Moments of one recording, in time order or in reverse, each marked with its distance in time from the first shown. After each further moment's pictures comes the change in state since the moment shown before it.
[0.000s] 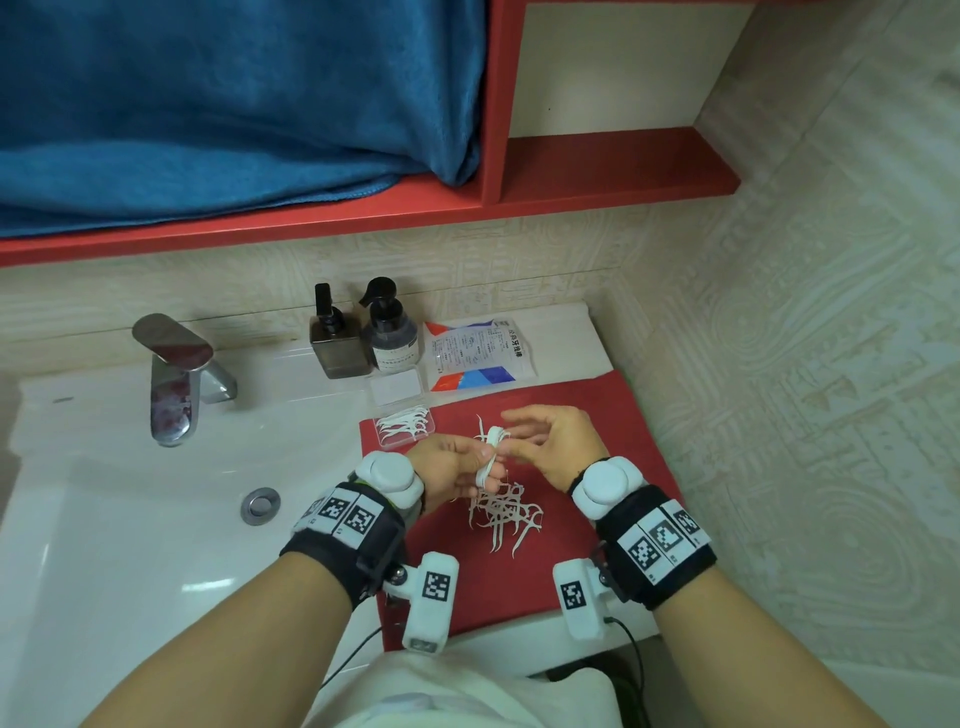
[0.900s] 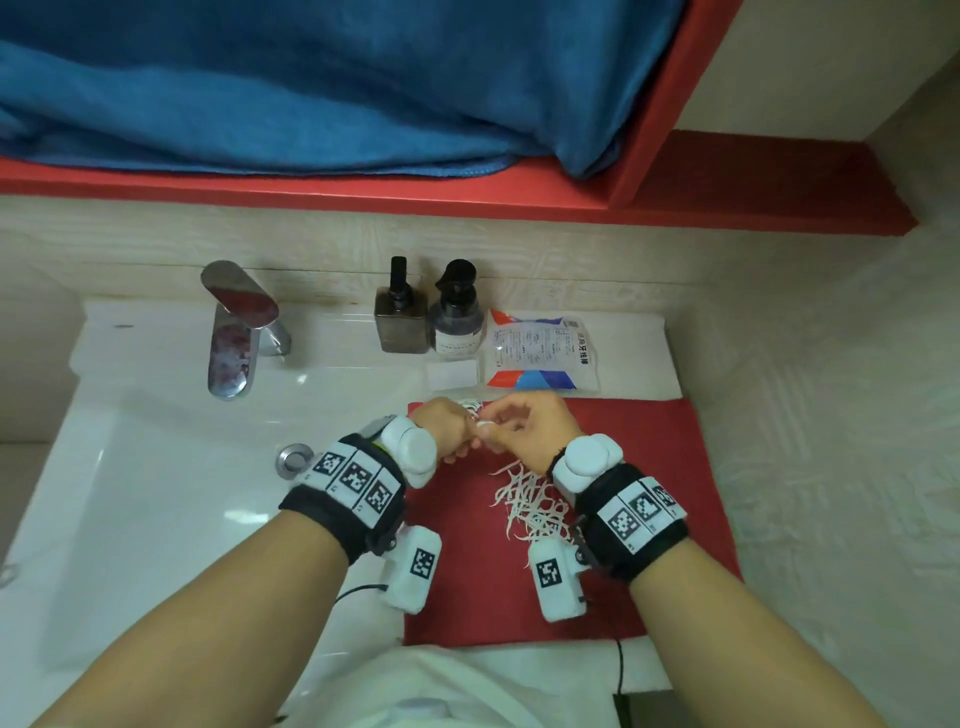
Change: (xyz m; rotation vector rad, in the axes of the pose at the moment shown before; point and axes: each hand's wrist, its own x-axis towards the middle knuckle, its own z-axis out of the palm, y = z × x) left_hand 0.011 0.056 0.009 0.775 0.178 -0.099; right_hand 0.012 -0.011 0.012 0.040 0.015 0.005
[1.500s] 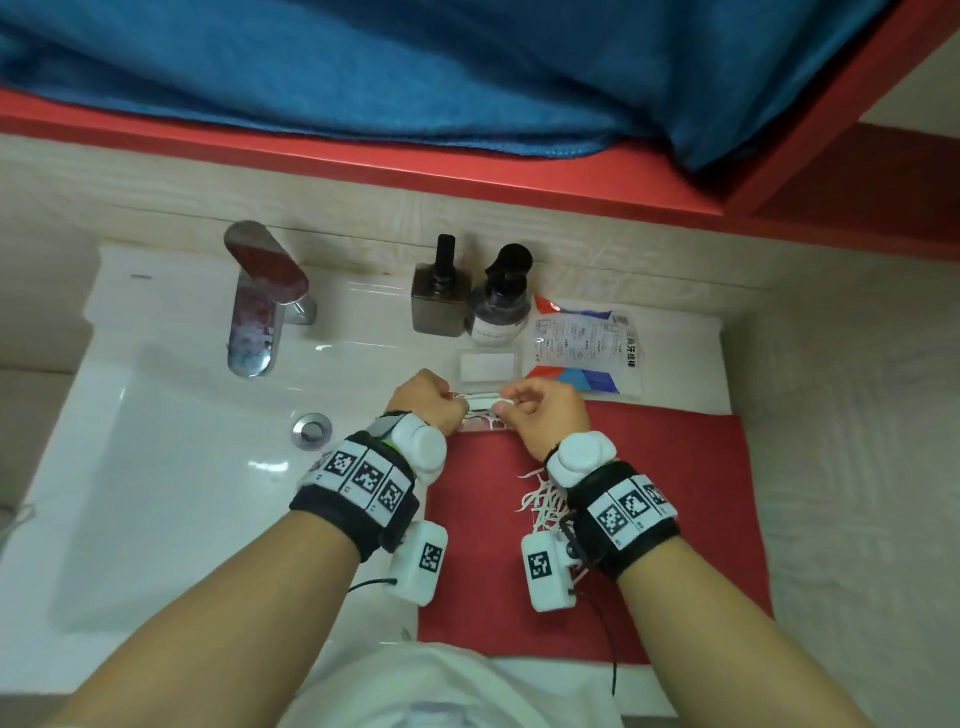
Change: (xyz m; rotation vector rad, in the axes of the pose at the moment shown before) left_hand 0.011 0.001 -0.006 0.066 0.418 -0.048; right_hand 0.008 0.000 -0.007 -0.126 0.293 0.073
